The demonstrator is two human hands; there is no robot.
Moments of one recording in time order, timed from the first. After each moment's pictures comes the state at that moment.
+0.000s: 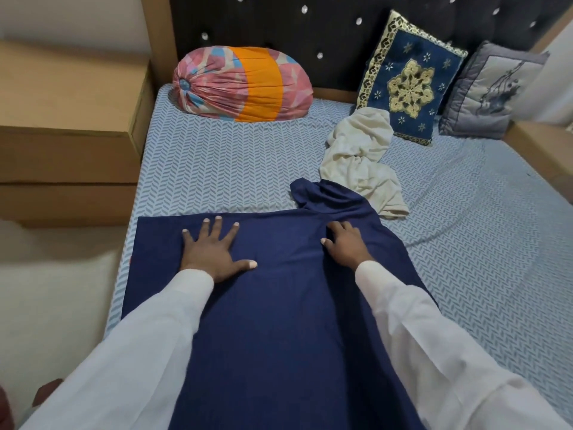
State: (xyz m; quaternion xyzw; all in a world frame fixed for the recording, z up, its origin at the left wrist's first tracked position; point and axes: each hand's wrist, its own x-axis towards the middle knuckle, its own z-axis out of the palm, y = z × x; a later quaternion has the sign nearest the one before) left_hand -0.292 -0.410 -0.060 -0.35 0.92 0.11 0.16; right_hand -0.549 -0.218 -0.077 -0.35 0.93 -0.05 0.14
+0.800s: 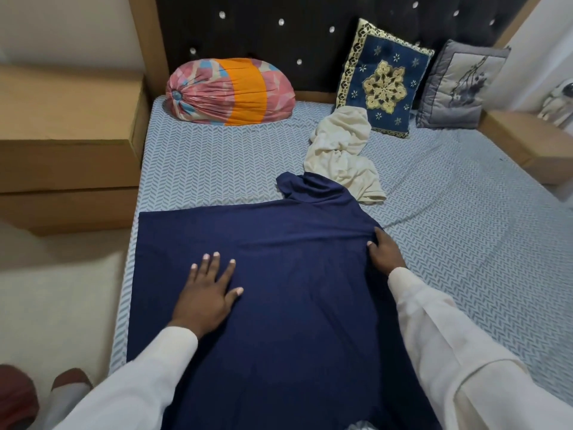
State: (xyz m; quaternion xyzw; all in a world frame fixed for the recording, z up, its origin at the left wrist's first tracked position) left_hand -0.205 -0.321 -0.083 -0.29 0.95 0.11 0.06; right_hand -0.564 -0.081 -0.062 -0.21 0.94 -0.25 0.10
